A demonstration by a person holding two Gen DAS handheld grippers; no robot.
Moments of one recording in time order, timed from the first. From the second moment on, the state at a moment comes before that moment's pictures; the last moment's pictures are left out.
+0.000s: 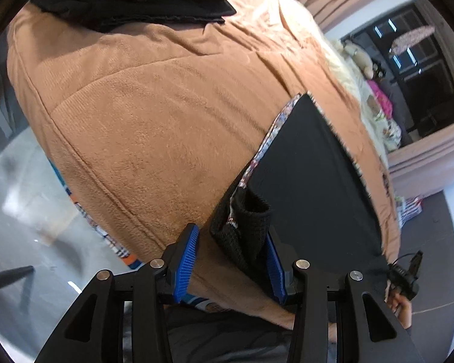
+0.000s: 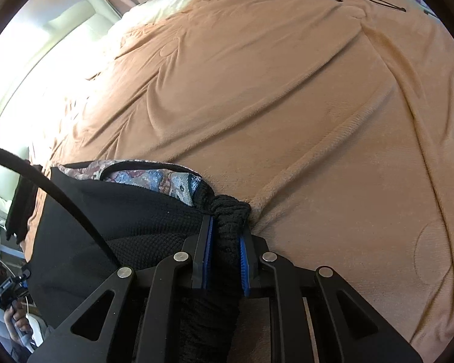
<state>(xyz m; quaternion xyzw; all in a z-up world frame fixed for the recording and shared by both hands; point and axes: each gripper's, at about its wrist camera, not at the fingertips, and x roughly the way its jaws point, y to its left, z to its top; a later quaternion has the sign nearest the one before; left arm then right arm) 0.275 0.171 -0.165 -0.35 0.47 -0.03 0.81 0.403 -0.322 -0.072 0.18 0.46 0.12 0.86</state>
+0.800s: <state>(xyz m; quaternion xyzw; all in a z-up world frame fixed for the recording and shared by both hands) 0.264 0.178 -0.174 -0.44 0.41 -0.08 0.79 0.277 -0.254 -0.005 0.11 0.37 0.15 0.91</state>
